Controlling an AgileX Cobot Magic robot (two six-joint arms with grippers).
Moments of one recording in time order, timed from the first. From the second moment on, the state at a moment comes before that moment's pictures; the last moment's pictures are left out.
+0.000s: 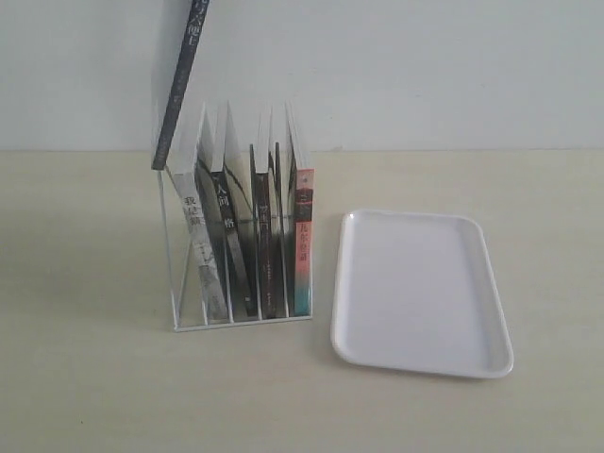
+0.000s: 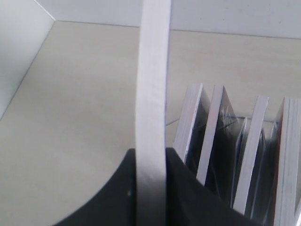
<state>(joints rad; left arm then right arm) -0.02 0.00 0.00 -0.02 0.33 0.10 0.80 1.91 -2.23 0.00 1.11 0.50</state>
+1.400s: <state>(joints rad) -0.02 0.00 0.00 -0.02 0.33 0.10 0.80 1.28 -2.16 -0.34 1.25 0.26</state>
